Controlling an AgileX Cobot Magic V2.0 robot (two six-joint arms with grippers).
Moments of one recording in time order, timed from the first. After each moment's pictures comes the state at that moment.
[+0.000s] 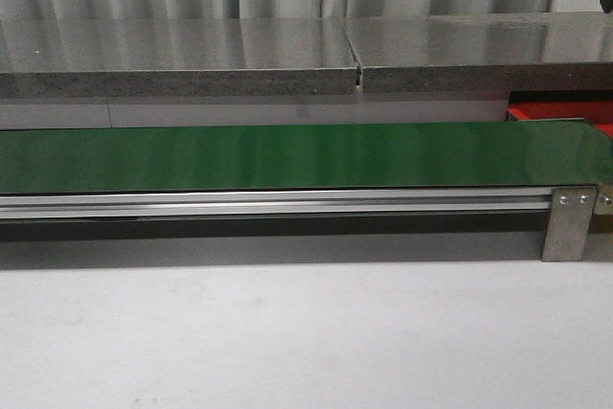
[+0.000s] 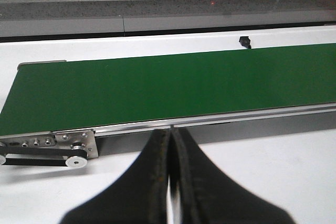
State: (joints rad) left arm -0.13 0.31 -0.53 -0.08 0.66 0.03; right arm -0.25 1.92 -1.60 0.19 0.79 -0.09
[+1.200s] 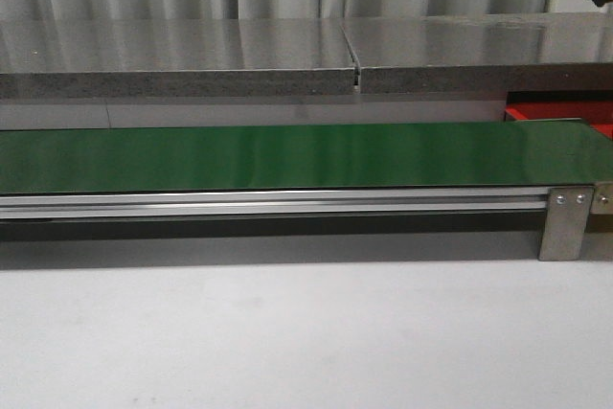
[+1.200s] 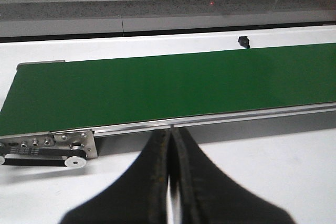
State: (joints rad) left arm -0.13 0.31 -0.53 -0.08 0.66 0.03; right arm -0.19 1.86 -1.60 0.15 0.80 -0.28
